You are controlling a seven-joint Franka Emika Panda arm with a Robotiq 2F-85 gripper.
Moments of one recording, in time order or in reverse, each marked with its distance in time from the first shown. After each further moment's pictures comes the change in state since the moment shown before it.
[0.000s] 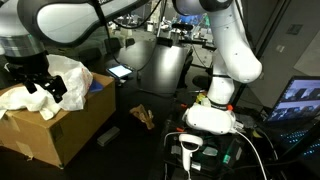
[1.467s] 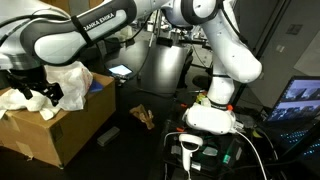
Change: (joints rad) arm -0.003 0.146 -0.072 0.111 -0.003 0.094 -0.176
